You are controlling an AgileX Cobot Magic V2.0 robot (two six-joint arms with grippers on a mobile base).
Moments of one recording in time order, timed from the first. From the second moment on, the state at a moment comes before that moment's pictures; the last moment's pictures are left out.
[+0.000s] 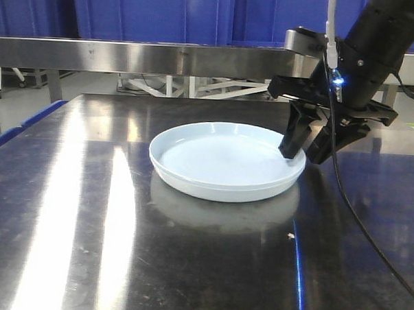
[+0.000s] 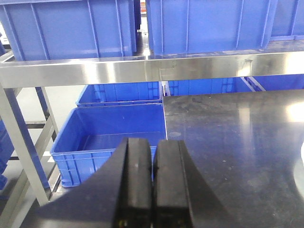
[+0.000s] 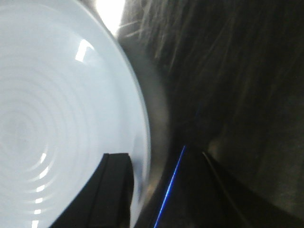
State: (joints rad) left arm -0.05 0.39 -0.35 -0.07 0.16 0.13; right arm 0.20 1.89 -1.35 0.39 0.78 -0.19
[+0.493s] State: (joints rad) left arm -0.05 0.39 -0.35 -0.07 0.16 0.13; right arm 0.22 1.90 -1.35 0.39 0.77 -0.16
